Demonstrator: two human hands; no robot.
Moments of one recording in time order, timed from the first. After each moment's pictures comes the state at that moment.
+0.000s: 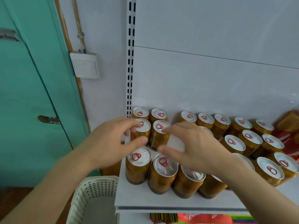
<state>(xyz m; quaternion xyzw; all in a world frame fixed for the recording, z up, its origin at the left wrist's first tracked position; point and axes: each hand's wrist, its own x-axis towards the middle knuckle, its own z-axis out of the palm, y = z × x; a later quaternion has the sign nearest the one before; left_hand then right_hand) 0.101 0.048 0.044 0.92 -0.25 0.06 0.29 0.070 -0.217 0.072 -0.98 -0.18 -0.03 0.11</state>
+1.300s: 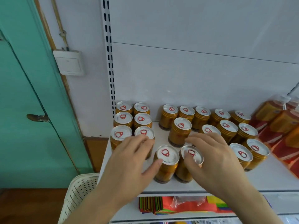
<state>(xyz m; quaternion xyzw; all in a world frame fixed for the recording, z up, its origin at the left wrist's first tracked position) 0.021 -0.049 -0.012 0.91 -0.27 0.21 0.25 -0.017 -0.293 0.039 -0.98 -0.05 -0.17 0.10</state>
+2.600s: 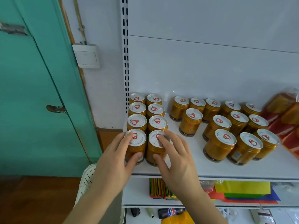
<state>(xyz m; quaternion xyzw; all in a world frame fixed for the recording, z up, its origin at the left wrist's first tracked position) 0.000 0.015 -0.056 0.93 -0.12 0.15 0.32 -0.014 -0.201 -0.066 -0.92 -0.13 -0.26 0.26</state>
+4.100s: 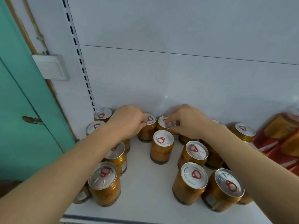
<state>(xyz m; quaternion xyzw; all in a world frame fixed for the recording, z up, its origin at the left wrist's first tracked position) 0.205 -0.130 0.031 0.96 -0.26 0.08 -0.01 0.202 -0.379 0.049 -0.97 -0.24 -0.01 0.01</state>
